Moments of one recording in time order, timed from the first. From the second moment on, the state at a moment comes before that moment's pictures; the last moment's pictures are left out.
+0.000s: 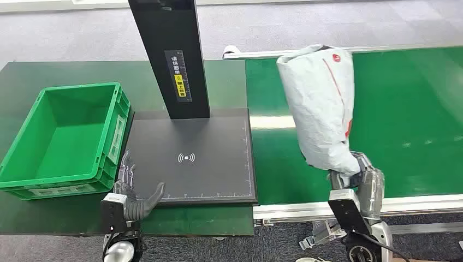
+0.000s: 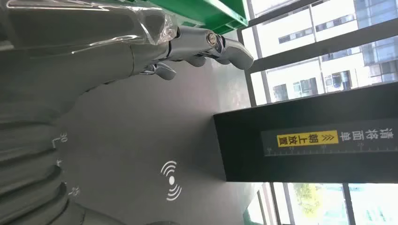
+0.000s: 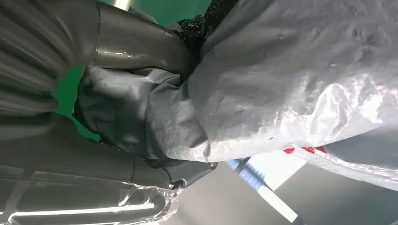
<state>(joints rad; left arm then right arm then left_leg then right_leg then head) -0.03 -0.15 -0.13 -1.30 -0.11 0.25 -0.62 0.04 0.05 0.03 -1.64 0.63 -0.30 -0.46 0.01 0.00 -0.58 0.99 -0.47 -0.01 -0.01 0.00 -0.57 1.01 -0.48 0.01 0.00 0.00</state>
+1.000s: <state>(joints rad) -0.08 -0.15 -0.06 -1.28 -0.13 0.26 -0.61 -0.18 0.04 0.51 -1.33 0.65 -0.19 -0.34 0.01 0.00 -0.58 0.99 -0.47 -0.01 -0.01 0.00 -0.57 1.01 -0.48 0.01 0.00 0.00</state>
